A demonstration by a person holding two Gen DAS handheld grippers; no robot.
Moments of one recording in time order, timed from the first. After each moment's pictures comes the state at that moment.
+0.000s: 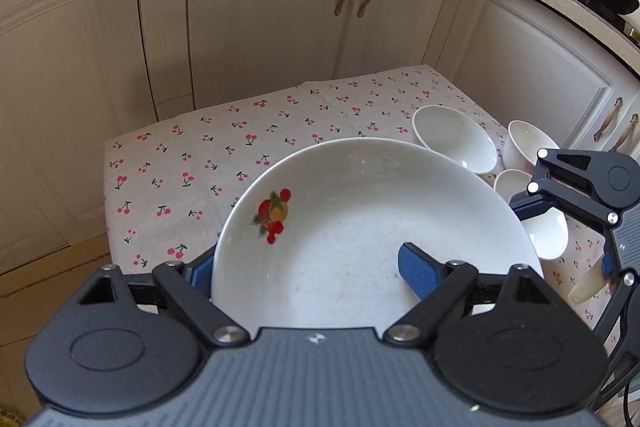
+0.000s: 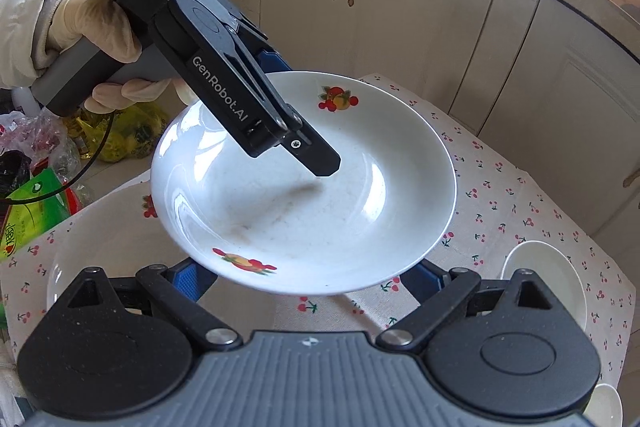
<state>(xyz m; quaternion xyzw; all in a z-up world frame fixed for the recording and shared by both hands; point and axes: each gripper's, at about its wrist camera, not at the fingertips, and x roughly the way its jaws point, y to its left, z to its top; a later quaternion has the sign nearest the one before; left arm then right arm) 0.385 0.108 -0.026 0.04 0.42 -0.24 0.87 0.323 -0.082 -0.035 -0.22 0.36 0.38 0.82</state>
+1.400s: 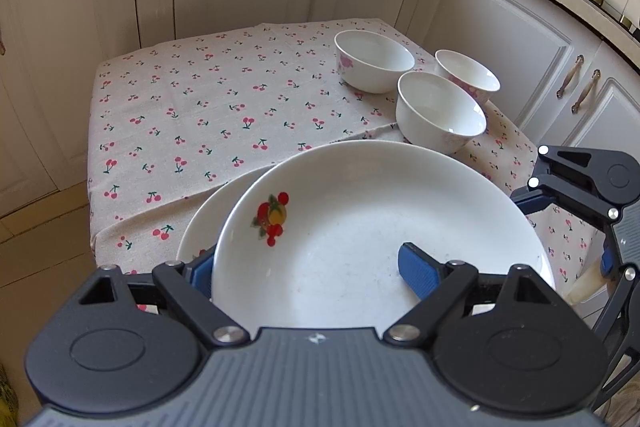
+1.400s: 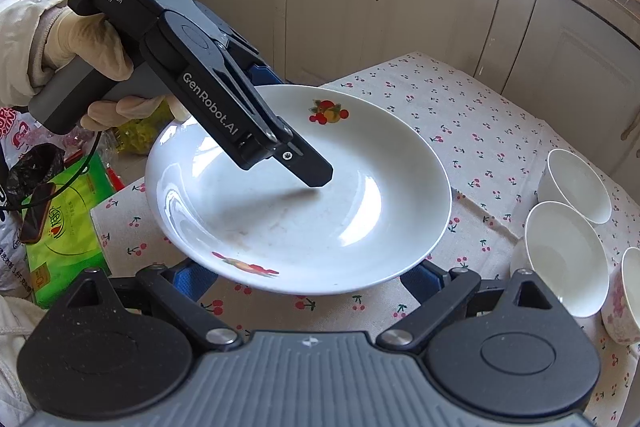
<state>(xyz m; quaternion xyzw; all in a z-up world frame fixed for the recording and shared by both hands) 0.244 0.093 -0.048 0.03 0.44 -0.24 0.86 0.187 -0.096 -0.048 -0.20 0.37 0.37 0.83</state>
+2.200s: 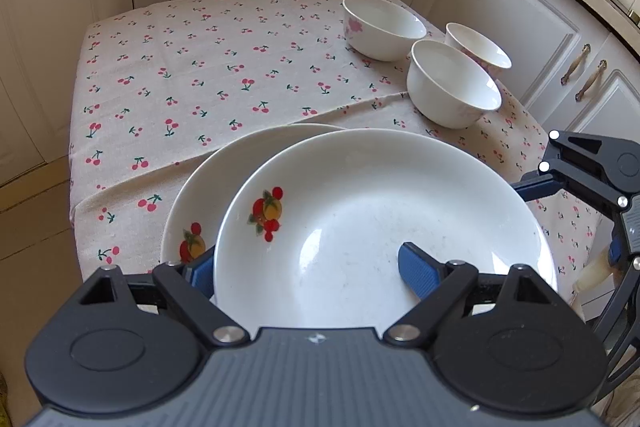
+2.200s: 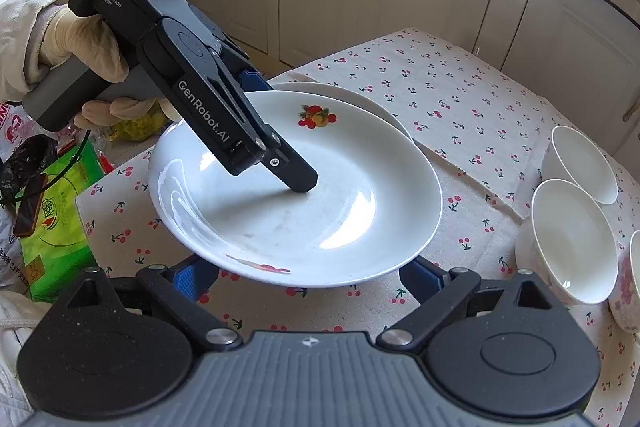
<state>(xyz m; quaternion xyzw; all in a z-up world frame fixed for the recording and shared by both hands) 0.257 0.095 -0.070 0.02 0.48 -0.25 0.84 0.196 -0.095 -0.059 -0.20 0.40 0.36 0.82</state>
